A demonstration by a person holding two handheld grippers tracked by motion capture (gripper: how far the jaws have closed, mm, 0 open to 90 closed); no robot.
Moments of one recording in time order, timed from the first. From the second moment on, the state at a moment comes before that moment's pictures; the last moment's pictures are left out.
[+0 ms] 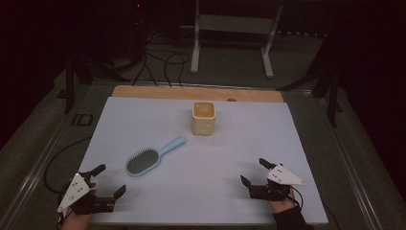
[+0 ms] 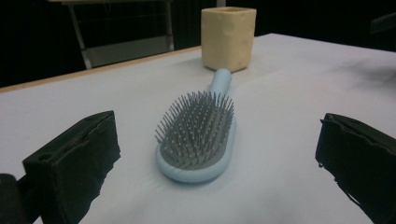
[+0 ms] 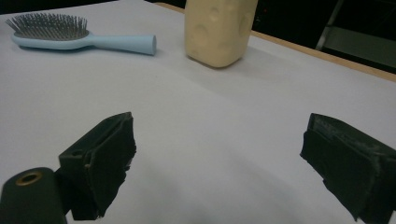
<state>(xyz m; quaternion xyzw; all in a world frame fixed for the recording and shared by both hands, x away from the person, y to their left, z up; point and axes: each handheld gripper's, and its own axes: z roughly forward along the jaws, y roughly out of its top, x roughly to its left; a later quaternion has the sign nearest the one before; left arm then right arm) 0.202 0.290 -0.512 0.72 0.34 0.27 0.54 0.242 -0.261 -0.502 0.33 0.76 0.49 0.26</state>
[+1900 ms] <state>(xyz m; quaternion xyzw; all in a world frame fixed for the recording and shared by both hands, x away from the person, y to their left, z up) 0.232 0.261 -0.441 0.74 0.31 0.24 0.55 0.231 -0.260 -0.496 0.32 0.75 0.50 0.29</state>
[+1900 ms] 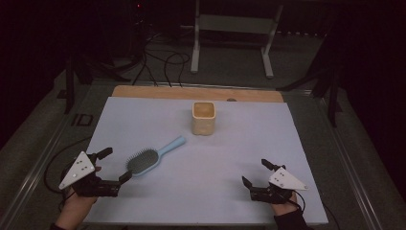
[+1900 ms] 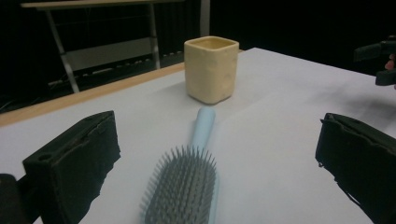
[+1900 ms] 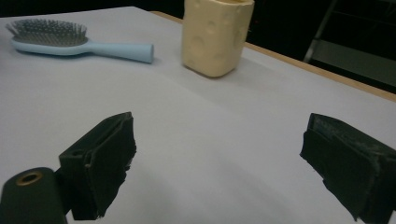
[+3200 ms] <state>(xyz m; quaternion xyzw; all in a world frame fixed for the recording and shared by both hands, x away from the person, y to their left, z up) 0.318 0.191 -0.407 0.78 0.33 0.18 0.50 0.230 -0.263 -0.495 0.33 0.75 0.51 0.28</state>
